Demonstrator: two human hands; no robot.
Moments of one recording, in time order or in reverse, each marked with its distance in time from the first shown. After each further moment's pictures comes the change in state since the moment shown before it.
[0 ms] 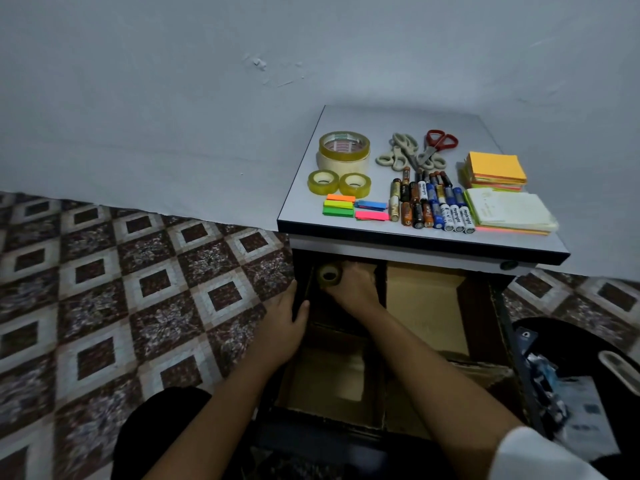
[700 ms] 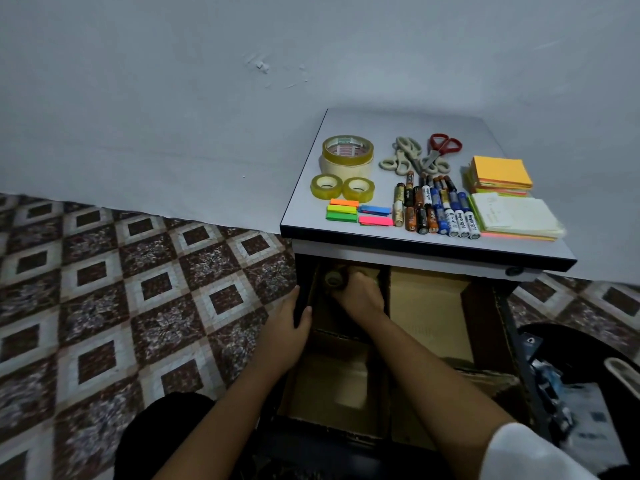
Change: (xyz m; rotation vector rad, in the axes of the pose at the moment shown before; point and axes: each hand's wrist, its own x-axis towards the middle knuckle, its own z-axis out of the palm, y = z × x) left_hand 0.000 -0.001 0.001 -0.053 0.014 -0.027; right_hand 0.009 0.012 0.010 0.000 0.019 0.017
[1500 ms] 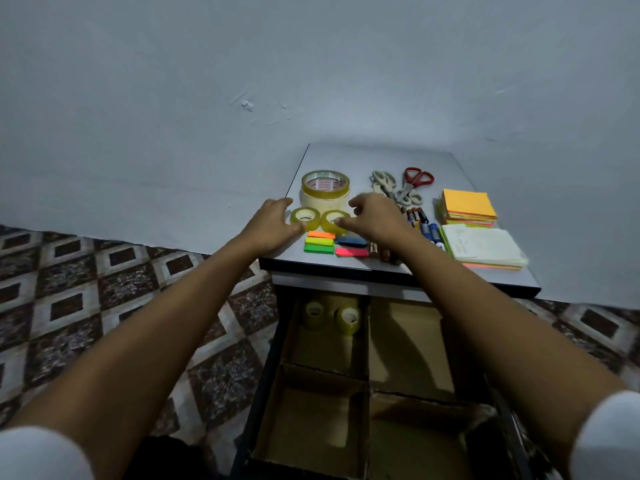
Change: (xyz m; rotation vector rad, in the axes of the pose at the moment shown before) left_hand 0.136 0.136 -0.097 0.316 0.031 0.204; right_hand 0.035 -0.066 -0.177 -0.113 0.082 -0.216
